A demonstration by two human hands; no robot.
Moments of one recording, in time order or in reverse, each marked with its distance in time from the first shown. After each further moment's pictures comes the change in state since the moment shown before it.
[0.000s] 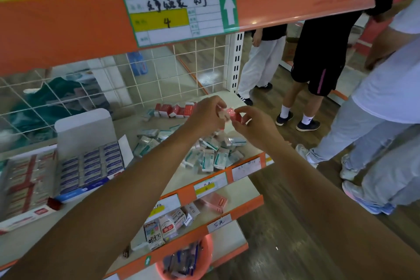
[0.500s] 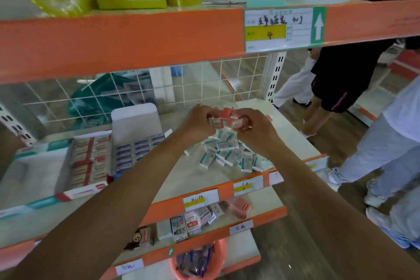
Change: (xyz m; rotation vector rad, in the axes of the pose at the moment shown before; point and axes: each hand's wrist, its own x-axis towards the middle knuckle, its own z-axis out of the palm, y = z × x) left_hand -0.063 -0.065 -0.077 -0.082 0.075 -0.153; right_hand -0.006 -0.080 0.055 0.041 -0.095 -0.156
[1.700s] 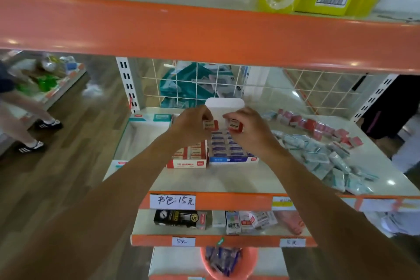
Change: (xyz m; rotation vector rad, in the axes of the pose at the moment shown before) left_hand -0.116 -0.140 -0.153 0.192 0.118 -0.217; right_hand -0.002 -0.169 0.152 -0.161 -0.166 -0.489
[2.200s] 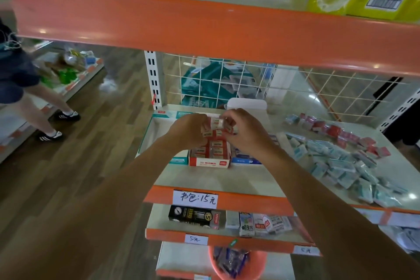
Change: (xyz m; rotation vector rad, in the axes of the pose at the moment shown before) left_hand -0.018 -0.051 -0.021 0.145 -0.041 -0.088; right_hand 0.023 -0.049 0.036 0.044 -0.107 -0.030
